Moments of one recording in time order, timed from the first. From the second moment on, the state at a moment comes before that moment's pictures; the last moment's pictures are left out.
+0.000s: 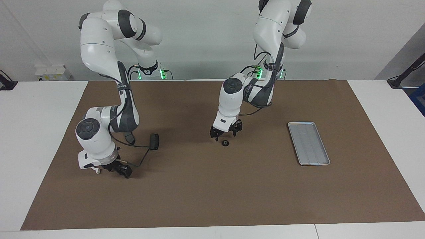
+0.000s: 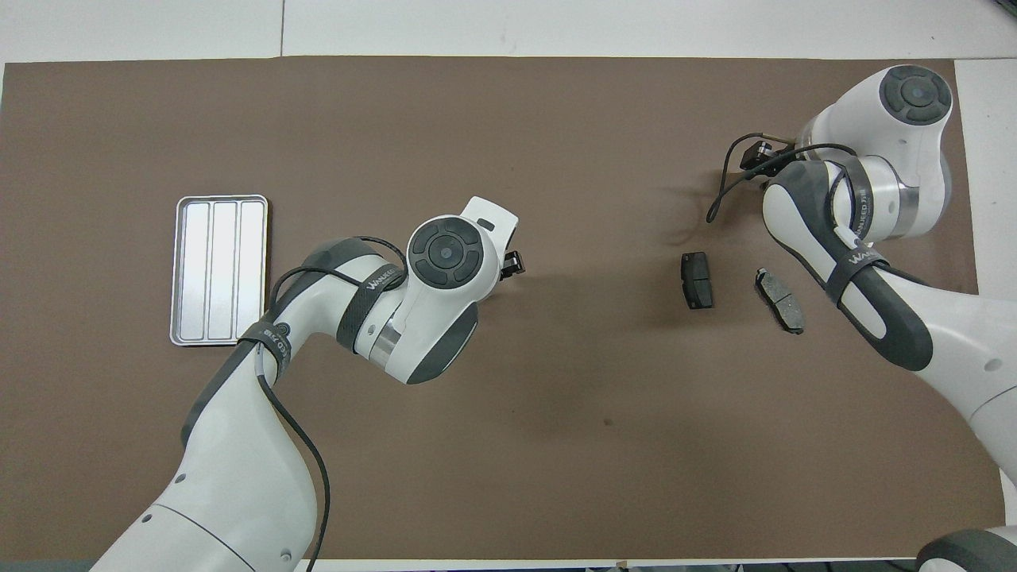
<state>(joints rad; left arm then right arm) -0.61 0.44 -0.04 -1.82 0.04 2.33 -0.89 -0.15 0.64 0.15 -1.55 -0.20 2.22 0.47</state>
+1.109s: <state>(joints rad) -0.60 0.46 -0.03 -1.80 0.04 2.33 -0.88 -0.16 0.64 0.16 -1.53 -0.17 2.20 0.51</state>
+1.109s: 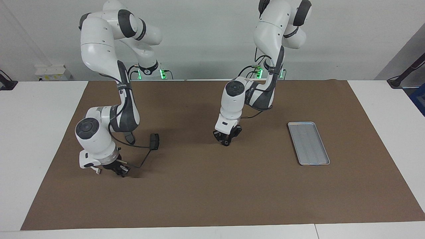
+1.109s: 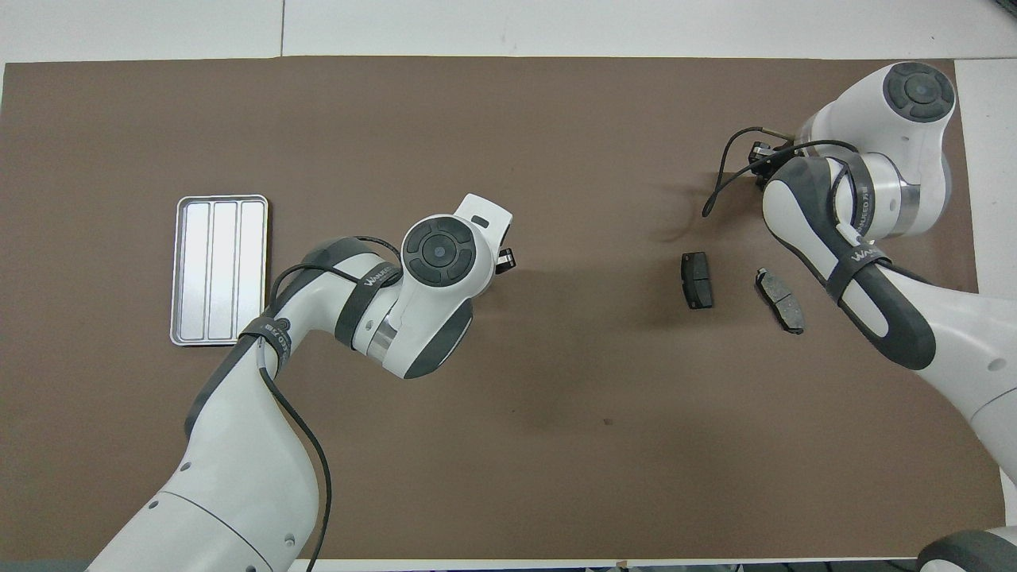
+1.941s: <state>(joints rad) 0.02 0.17 -0.01 -1.91 0.06 2.03 0.10 0.10 0.44 0.20 -1.29 -0.09 1.59 0.76</state>
